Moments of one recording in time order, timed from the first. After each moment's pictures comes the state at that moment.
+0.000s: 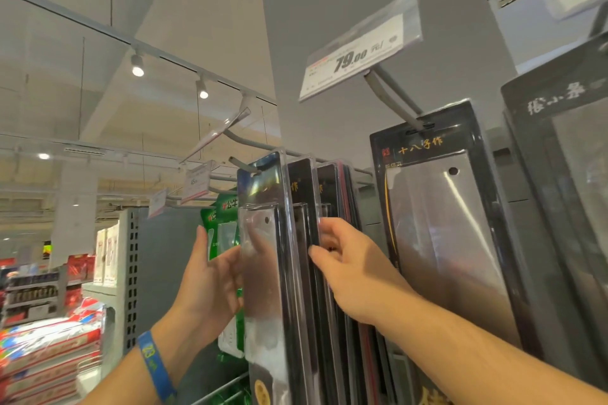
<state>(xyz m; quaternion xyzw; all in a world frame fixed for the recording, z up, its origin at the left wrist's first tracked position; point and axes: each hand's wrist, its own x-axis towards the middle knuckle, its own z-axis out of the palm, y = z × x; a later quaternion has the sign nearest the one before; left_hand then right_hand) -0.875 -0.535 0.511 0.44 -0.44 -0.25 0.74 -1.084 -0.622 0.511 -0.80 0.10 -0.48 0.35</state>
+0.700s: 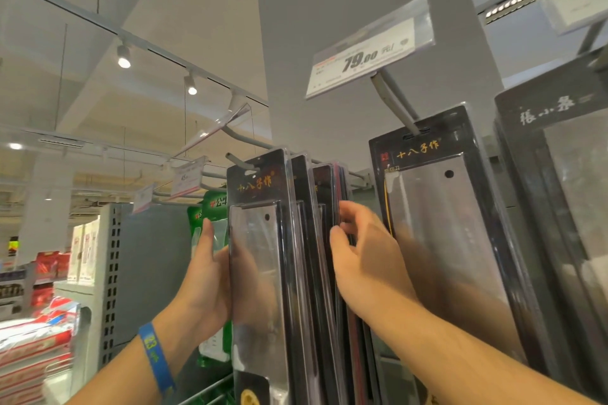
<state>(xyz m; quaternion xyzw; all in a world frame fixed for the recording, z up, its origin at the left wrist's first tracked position) -0.884 -0.546 0.517 0.39 -0.44 -0.27 0.77 -1.086 -0.630 0.509 -0.73 0.18 -0.61 0.24</state>
